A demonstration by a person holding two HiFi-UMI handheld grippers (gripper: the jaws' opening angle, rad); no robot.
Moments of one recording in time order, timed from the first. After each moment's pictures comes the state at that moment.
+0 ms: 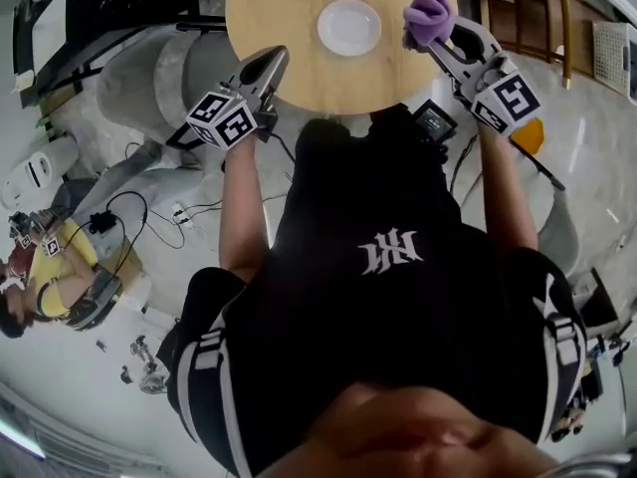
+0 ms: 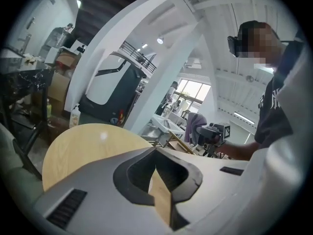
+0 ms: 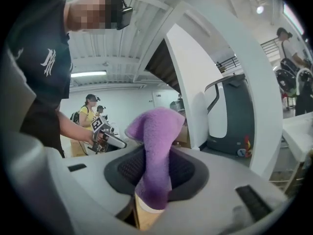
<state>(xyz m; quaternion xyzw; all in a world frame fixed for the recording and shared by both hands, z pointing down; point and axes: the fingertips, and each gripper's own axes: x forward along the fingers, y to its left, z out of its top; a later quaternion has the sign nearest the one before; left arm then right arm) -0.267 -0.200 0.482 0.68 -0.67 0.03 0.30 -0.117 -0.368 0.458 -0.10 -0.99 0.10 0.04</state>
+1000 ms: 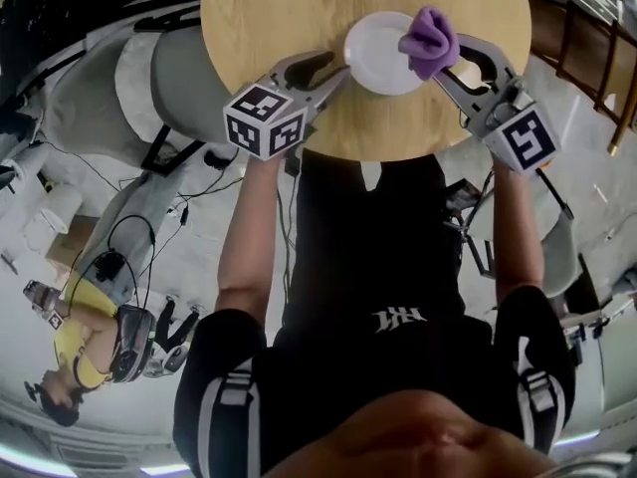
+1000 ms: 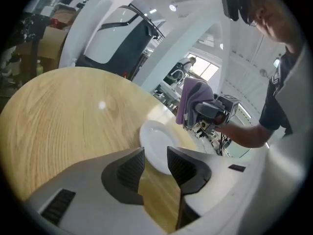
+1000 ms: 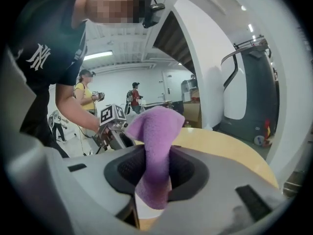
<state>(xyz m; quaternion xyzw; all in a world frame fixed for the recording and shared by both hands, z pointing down) -0.034 0.022 0.532 0.78 -0.42 0.13 0.45 0.040 -0.054 0.437 0.02 -0.98 0.08 0.18</state>
